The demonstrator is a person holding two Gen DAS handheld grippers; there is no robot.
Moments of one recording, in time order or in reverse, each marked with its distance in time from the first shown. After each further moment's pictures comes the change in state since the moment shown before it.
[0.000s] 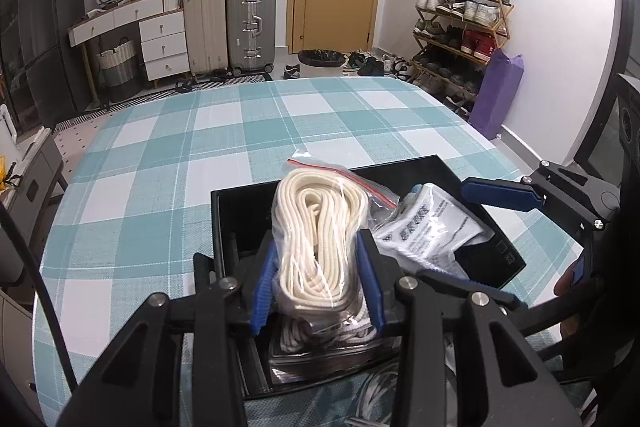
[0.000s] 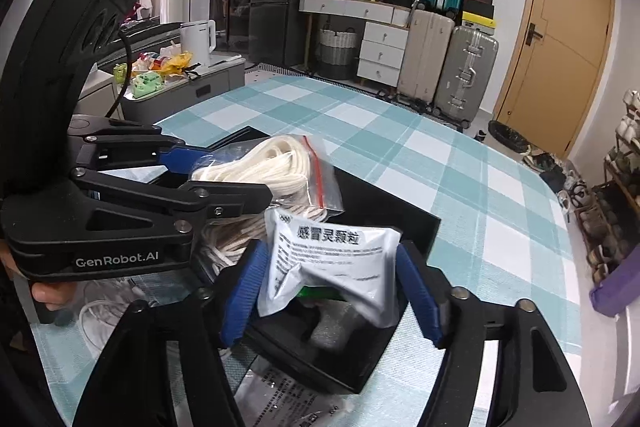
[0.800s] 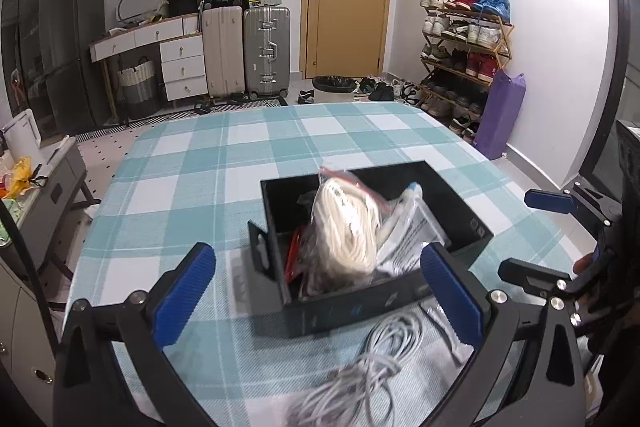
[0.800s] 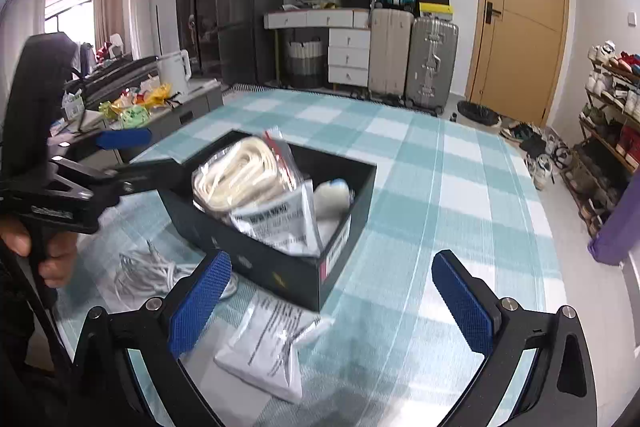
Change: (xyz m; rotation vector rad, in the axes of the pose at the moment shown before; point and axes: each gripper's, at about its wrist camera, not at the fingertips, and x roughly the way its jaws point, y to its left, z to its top) left arm -0.067 0.005 -0.030 0.000 -0.101 0.060; right arm -0.061 -0.016 -0.046 0.164 -0.012 -0.059
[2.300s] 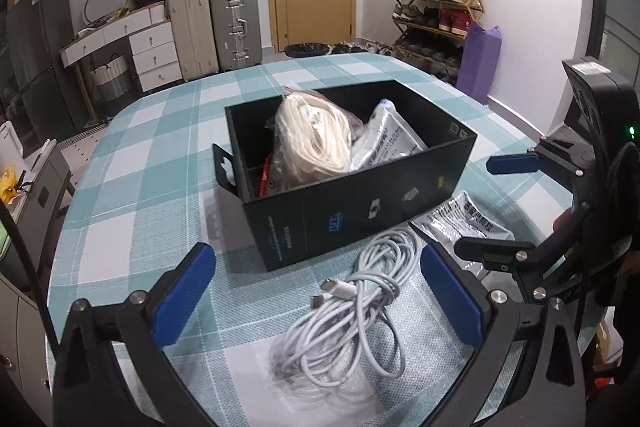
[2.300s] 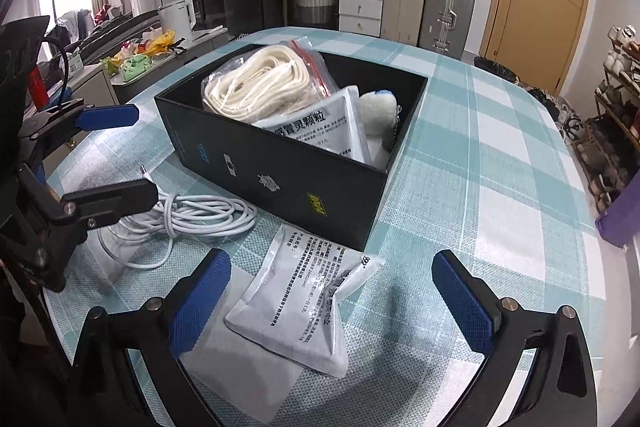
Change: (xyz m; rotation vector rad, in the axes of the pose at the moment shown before) left arm 0.009 -0.019 -0.044 0.119 0.109 -0.059; right arm 0.038 0.028 -0.029 -0.025 0.181 0.030
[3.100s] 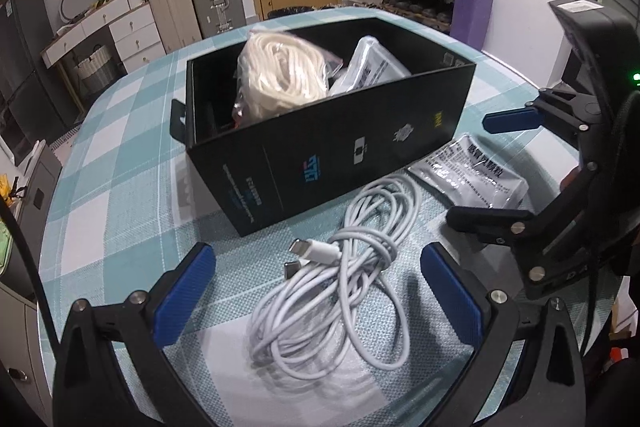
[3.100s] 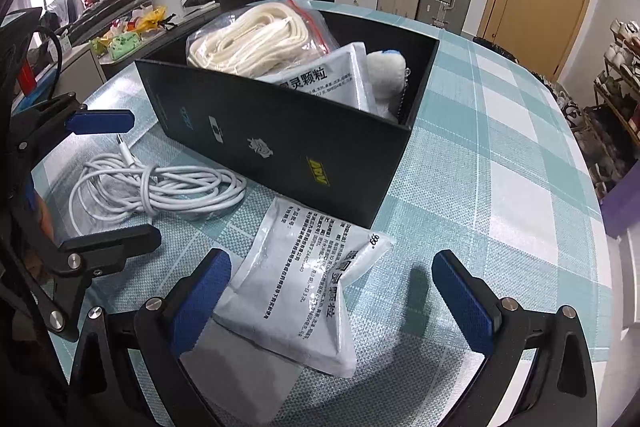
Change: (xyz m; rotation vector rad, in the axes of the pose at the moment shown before) left arm 0.026 -0.017 -0.013 0.065 0.141 0.004; right arm 0.023 0.003 -0.005 -0.008 0.087 -0.030
